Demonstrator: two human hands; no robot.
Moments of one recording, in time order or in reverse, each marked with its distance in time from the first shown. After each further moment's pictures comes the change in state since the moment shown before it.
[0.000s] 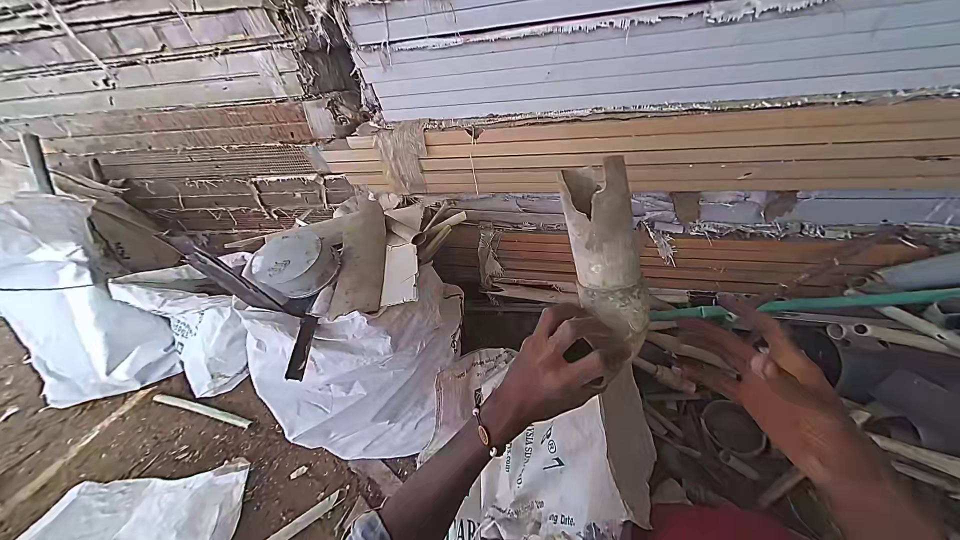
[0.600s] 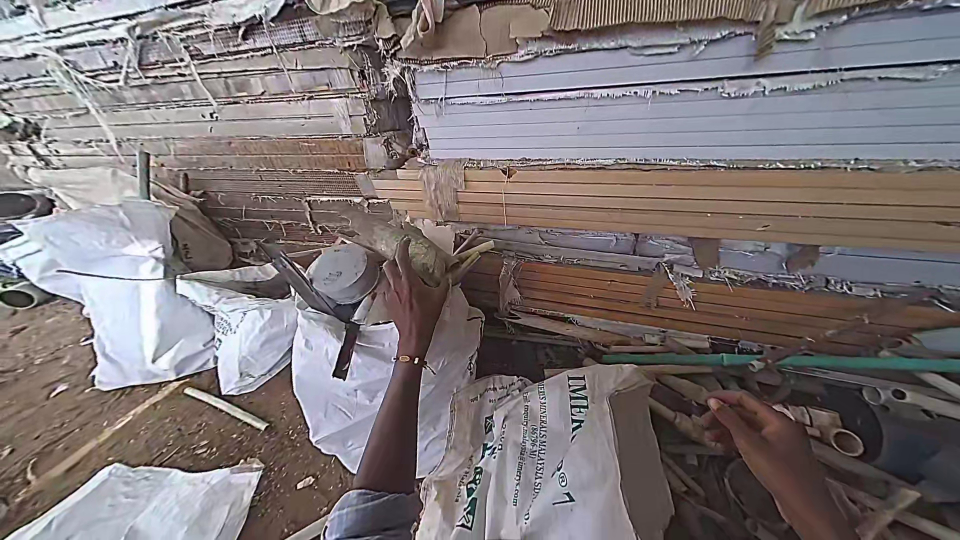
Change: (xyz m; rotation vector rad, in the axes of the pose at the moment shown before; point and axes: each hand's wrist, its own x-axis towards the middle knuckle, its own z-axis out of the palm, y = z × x) left_hand -0.032 -0.155 -0.146 0.854 0.177 -1.092; right_hand -0.003 0.047 0.000 -0.461 0.303 0.227
